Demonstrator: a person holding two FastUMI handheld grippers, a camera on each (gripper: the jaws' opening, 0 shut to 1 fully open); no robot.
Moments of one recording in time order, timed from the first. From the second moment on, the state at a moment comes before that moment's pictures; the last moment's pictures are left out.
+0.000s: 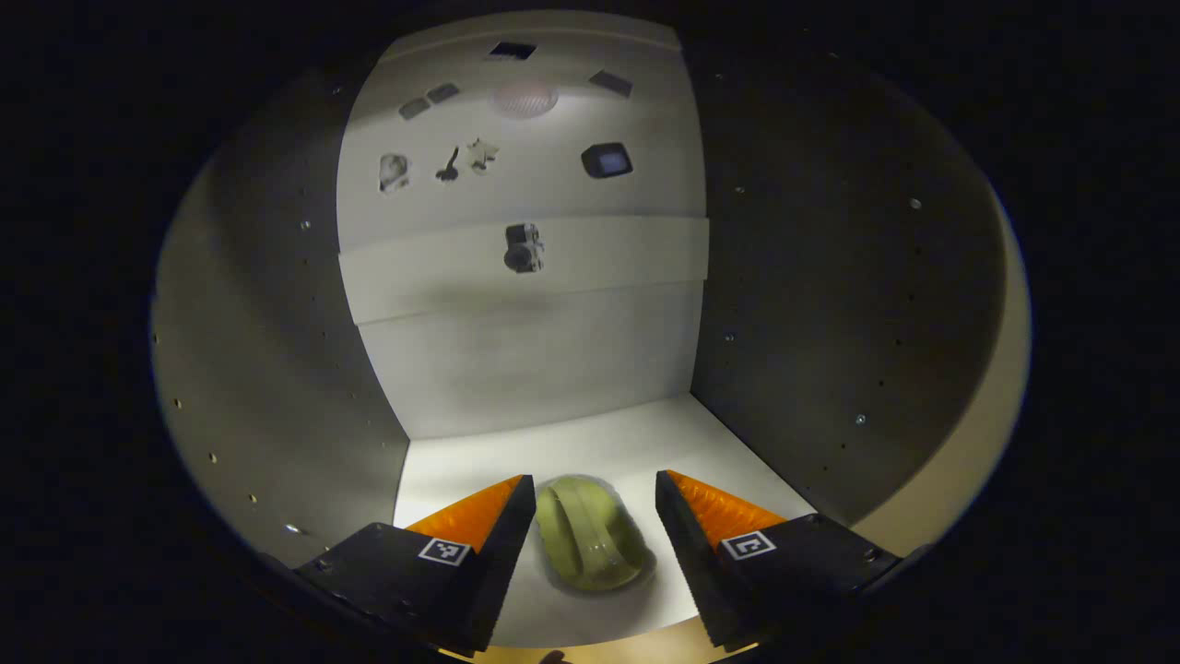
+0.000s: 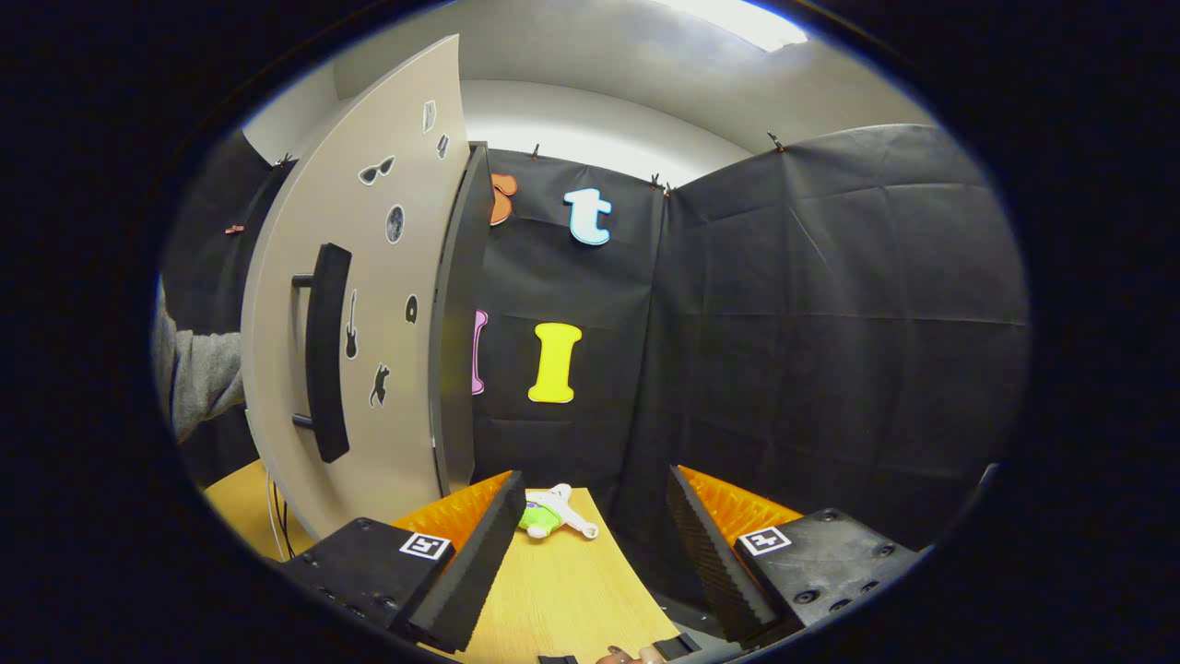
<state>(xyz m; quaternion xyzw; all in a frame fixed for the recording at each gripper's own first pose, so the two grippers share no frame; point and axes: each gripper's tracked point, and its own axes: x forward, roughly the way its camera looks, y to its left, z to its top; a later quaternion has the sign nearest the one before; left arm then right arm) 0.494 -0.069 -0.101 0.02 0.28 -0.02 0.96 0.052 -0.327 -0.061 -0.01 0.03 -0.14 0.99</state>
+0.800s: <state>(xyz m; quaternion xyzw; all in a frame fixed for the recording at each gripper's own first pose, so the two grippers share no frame) 0.477 -0.061 -0.134 -0.01 0.35 0.03 0.94 0.055 -0.341 -0.074 0.00 0.04 -0.14 0.99</state>
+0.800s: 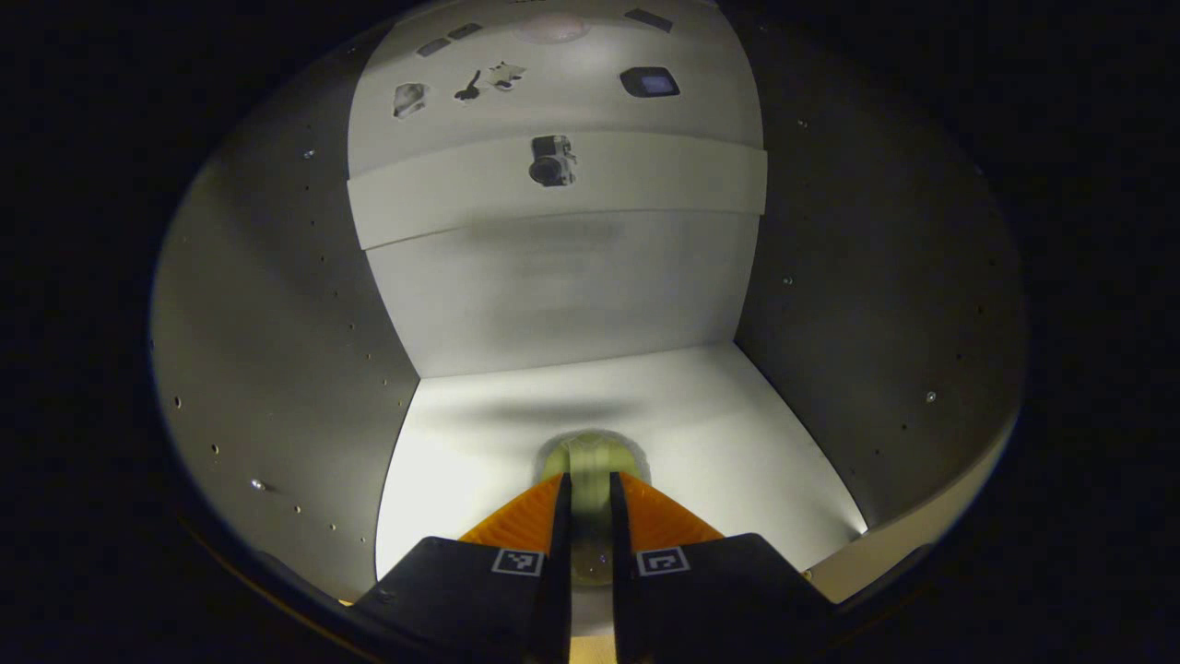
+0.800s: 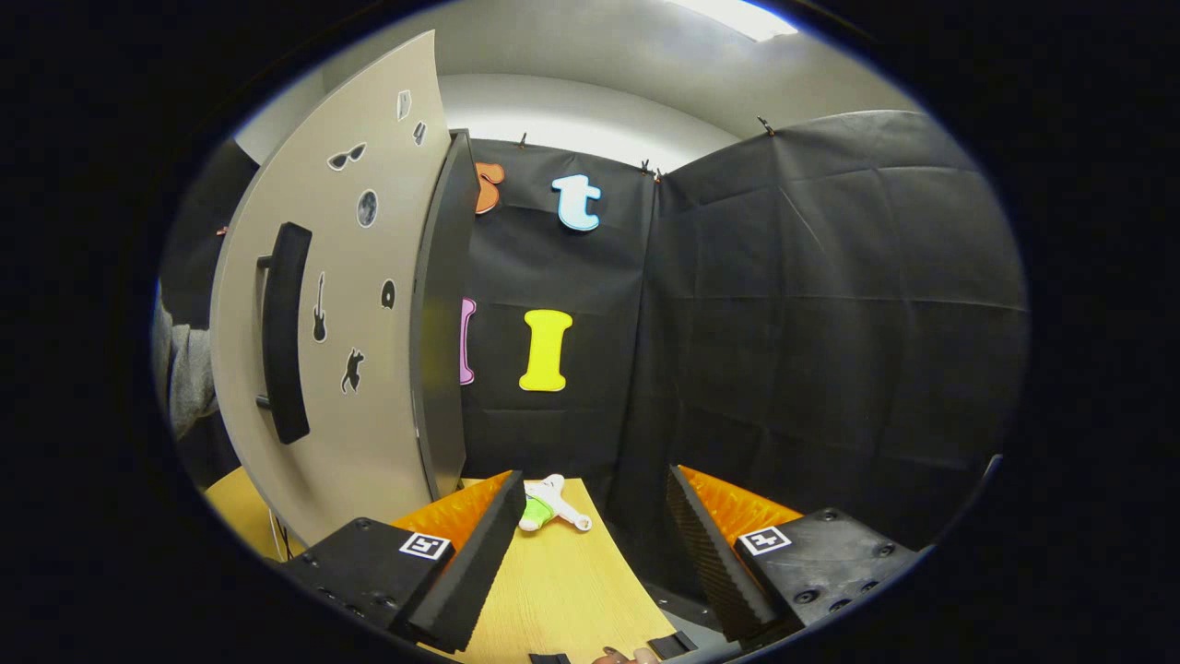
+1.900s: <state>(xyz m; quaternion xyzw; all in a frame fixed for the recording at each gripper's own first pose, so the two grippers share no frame) 0.188 -0.072 -0.184 -0.09 0.31 0.01 0.95 0.059 -0.274 -0.060 -0.01 0.04 -0.08 1.00</state>
